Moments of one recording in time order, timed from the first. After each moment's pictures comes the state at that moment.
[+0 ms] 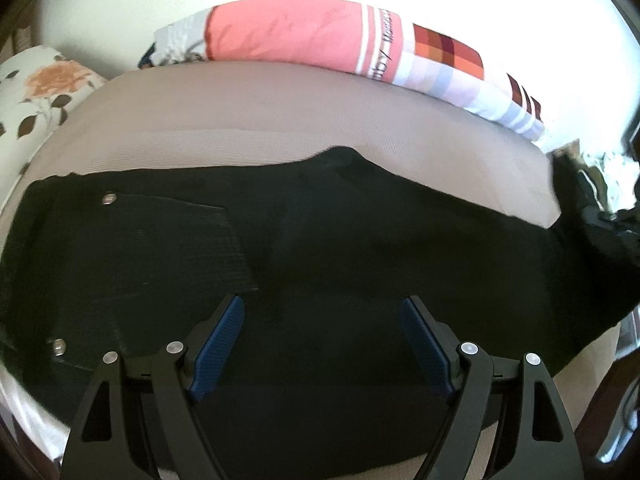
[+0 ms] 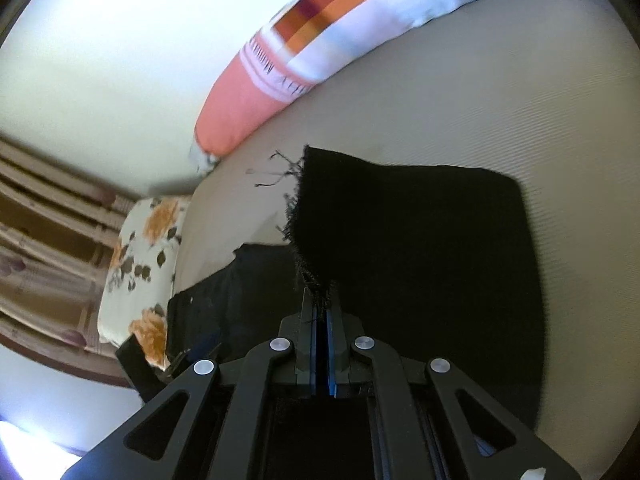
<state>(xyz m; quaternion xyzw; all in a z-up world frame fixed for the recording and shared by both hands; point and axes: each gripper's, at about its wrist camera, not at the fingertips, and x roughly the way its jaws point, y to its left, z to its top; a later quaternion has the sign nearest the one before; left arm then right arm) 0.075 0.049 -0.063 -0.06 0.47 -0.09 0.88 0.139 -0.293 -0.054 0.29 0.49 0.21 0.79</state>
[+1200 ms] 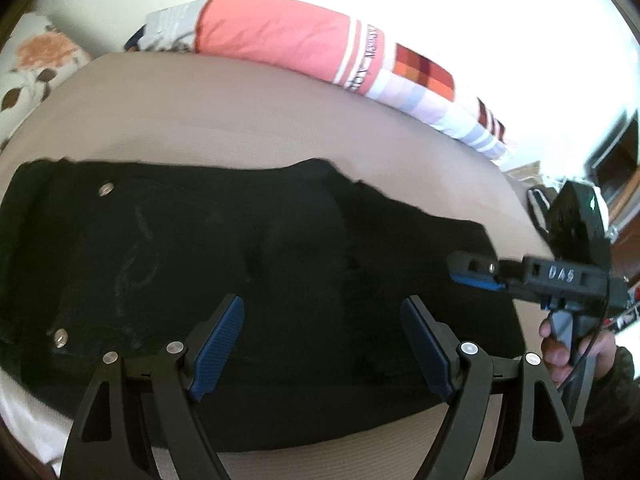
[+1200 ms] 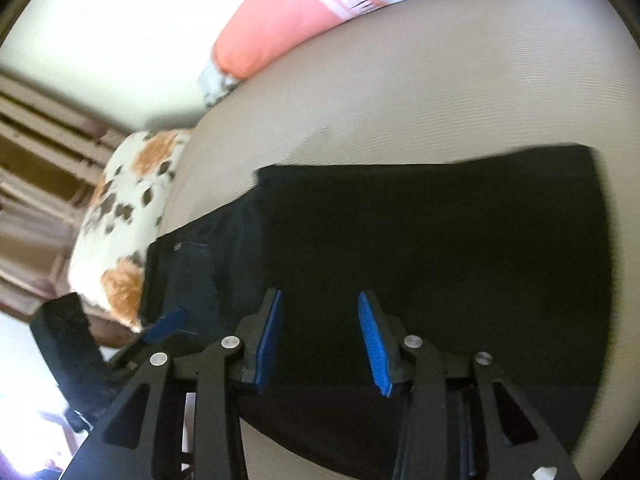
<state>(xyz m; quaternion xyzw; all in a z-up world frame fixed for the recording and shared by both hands) 0.070 0.070 -0.036 -0.13 0.47 -0.17 0.86 0.131 -0.197 -0.088 0.22 0.52 0.20 0.80</state>
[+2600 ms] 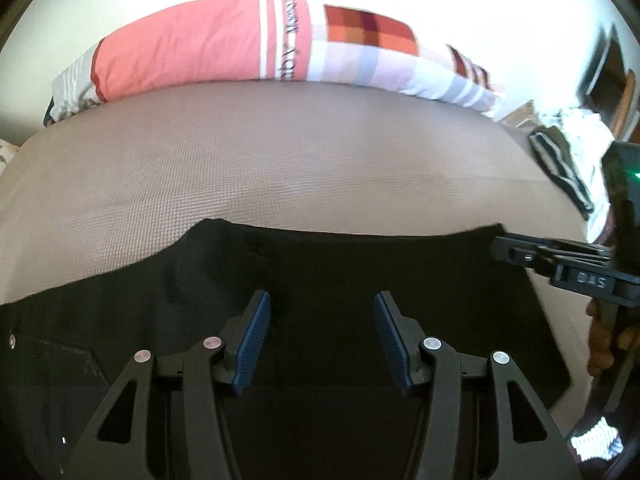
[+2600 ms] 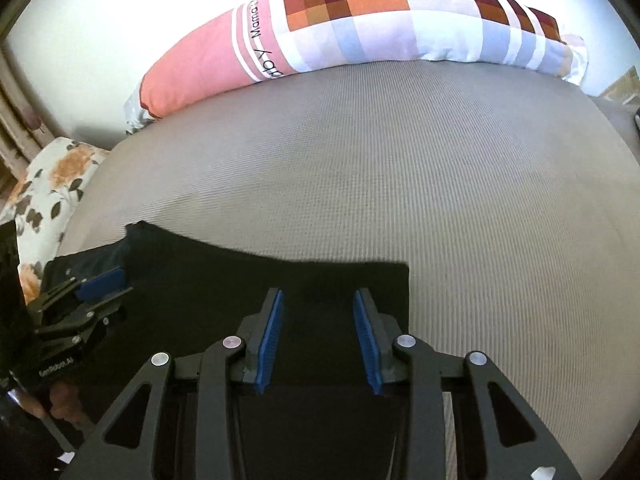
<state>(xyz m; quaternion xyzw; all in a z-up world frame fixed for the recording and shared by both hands) 0.162 -0.028 -0.063 0.00 0.47 -0.20 0.86 0.172 -0.260 -0.090 0.08 0.47 0.08 0.87</state>
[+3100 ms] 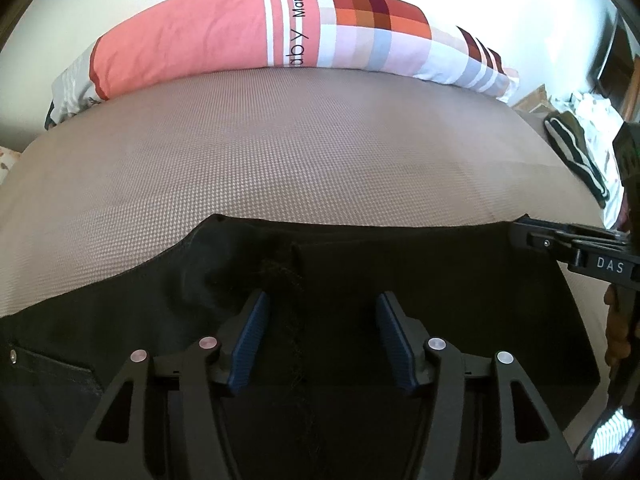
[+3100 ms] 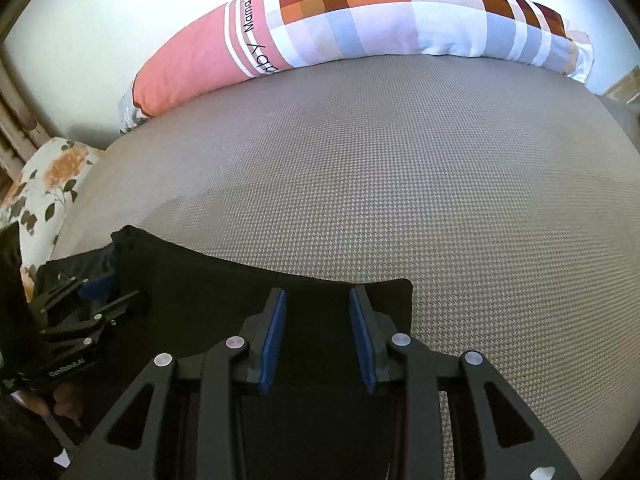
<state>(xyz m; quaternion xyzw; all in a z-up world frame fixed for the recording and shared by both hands) 0.167 -0.028 -0.075 0.02 0.47 -0.19 0.86 0.179 -0.260 -0.095 0.08 0.48 0.09 0.87</state>
